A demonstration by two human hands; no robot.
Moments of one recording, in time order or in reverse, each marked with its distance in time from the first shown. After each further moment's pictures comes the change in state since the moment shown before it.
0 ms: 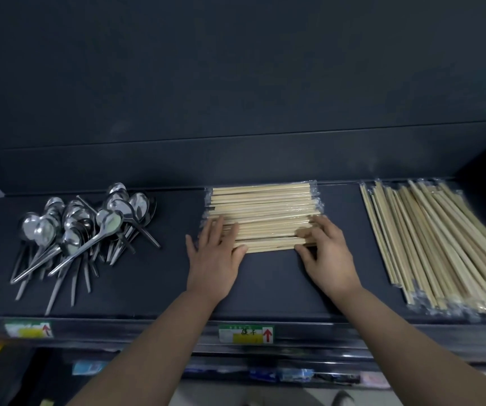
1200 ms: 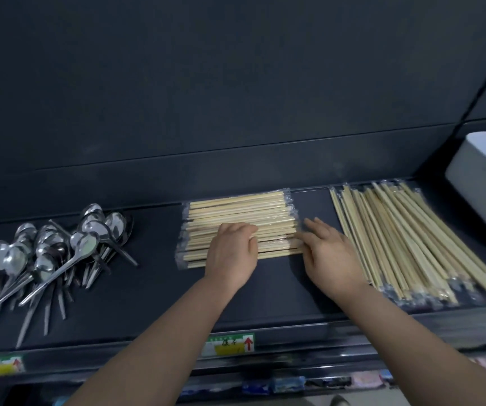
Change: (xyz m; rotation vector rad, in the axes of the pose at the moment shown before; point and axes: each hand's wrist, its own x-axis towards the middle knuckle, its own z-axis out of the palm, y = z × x) left_hand 0.015 0.073 -0.037 -0.289 0.080 0.166; right_hand -0.002 0.014 -0.036 -0.396 0.032 -0.126
